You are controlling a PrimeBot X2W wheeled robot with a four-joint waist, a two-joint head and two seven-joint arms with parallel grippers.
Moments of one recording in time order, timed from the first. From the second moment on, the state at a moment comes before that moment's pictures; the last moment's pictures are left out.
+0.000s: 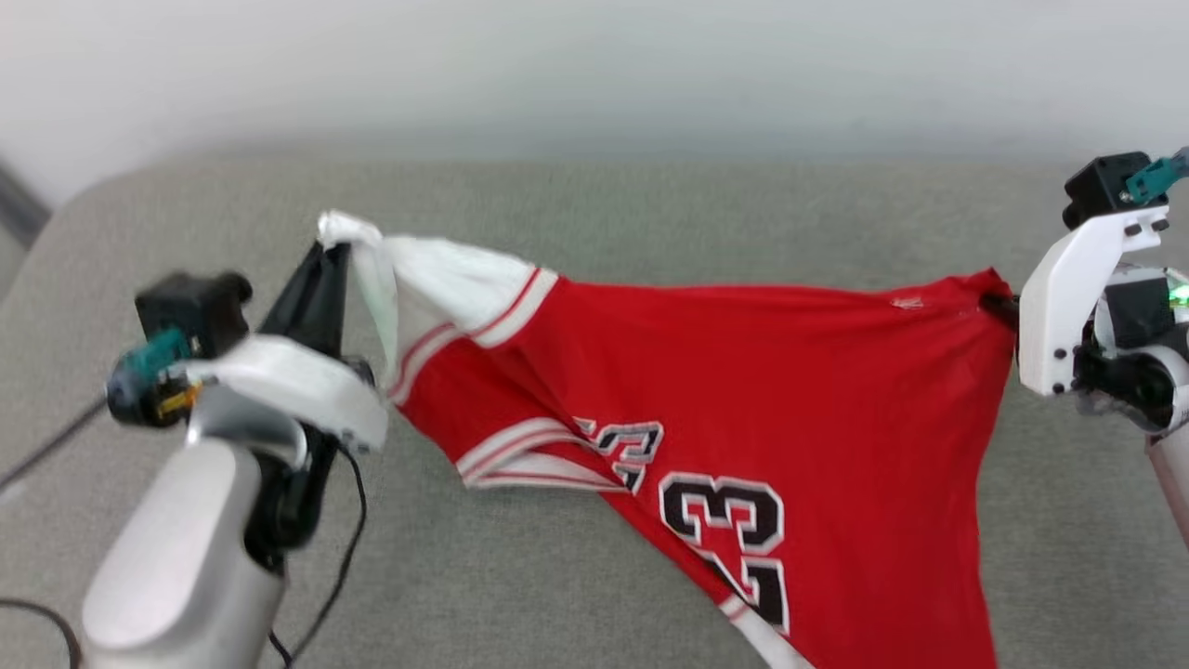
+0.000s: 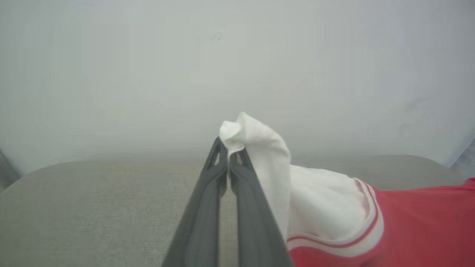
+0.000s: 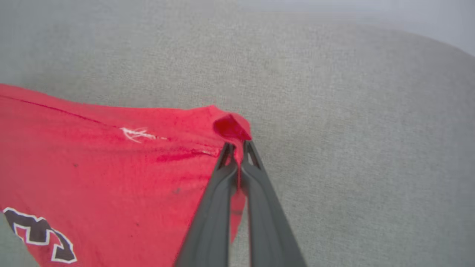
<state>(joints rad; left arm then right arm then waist) -0.44 0.38 -0.32 0.18 -0.59 0.08 -0.08 -0.72 -0.44 0.33 0.56 0.61 0.13 0.70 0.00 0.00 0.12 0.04</state>
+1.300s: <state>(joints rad) -1.60 0.43 -0.32 0.68 -0.46 -0.01 -0.13 -1.51 -0.46 0.27 0.66 0.45 0.13 0.18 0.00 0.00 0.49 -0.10</state>
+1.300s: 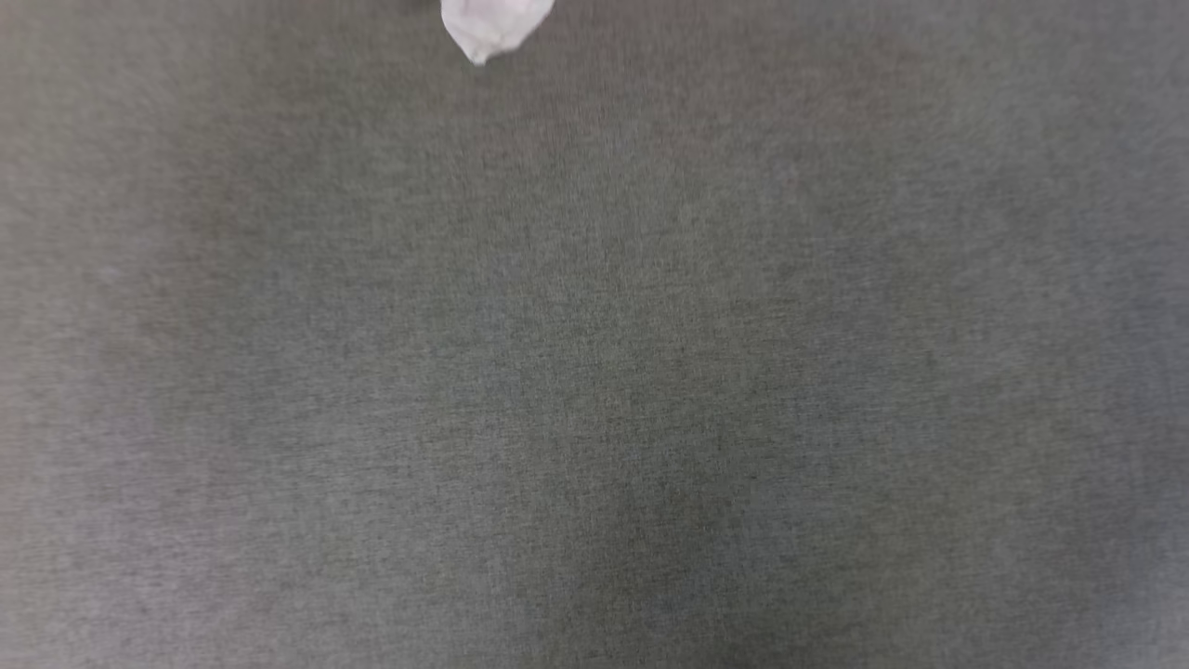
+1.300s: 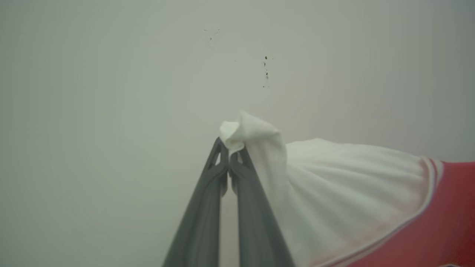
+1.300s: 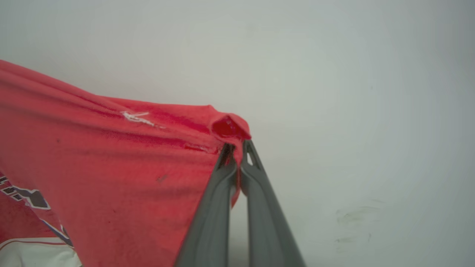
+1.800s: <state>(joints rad) -1.60 0.39 -0.31 0.79 -0.51 -0.03 -0.18 -1.60 -0.41 0.41 0.77 0.49 0.13 0.09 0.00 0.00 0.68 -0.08</state>
